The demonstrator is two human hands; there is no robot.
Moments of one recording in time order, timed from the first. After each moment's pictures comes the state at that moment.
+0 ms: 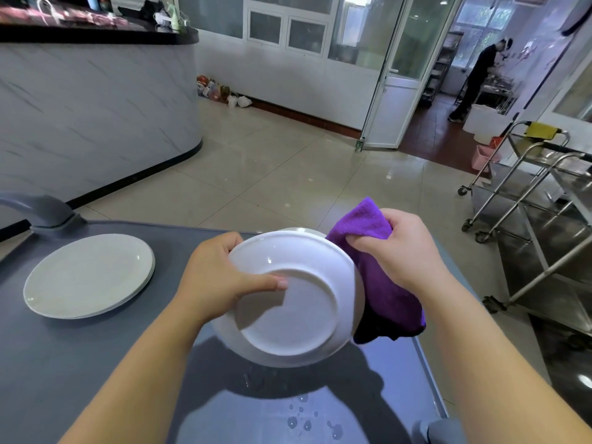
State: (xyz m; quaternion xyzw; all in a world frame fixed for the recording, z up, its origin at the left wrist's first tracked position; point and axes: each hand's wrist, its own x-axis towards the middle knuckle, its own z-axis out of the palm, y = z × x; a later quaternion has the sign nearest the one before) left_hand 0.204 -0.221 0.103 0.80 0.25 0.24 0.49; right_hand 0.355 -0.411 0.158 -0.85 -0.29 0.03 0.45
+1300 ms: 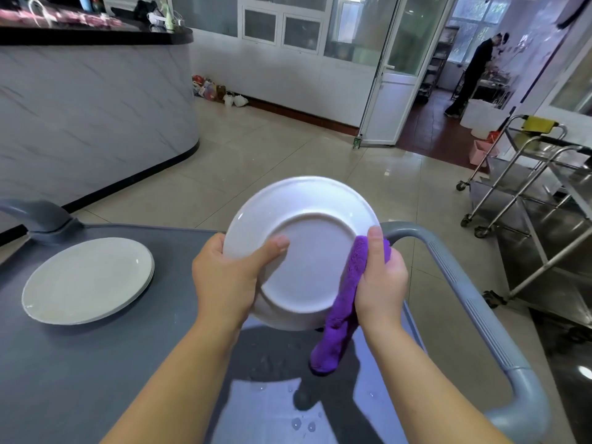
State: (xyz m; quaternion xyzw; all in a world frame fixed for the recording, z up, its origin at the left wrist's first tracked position) left_hand 0.219 -0.254 0.111 0.58 0.34 0.37 0.64; right_hand 0.322 -0.383 0.097 -0.73 -0.04 -0.05 0.68
